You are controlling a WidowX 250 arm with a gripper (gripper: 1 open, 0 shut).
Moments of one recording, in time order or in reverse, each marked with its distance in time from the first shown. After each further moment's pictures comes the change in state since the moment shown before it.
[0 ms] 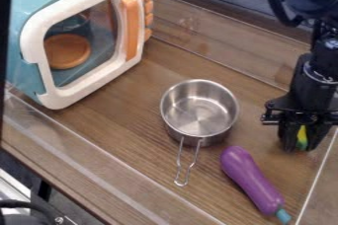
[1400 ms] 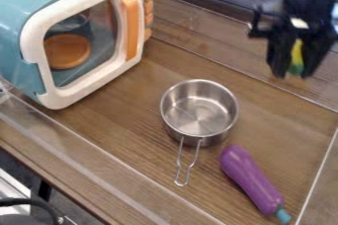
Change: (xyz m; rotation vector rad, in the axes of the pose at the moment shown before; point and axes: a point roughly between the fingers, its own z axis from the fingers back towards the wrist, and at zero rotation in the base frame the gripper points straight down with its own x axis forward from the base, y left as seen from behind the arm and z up) arm 0.002 0.052 0.133 0.000 -0.012 0.098
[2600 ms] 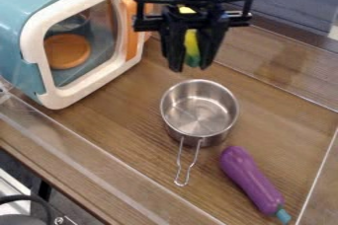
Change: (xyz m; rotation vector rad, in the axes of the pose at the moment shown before) arm -0.006 0.098 0.001 0.066 -0.016 0.192
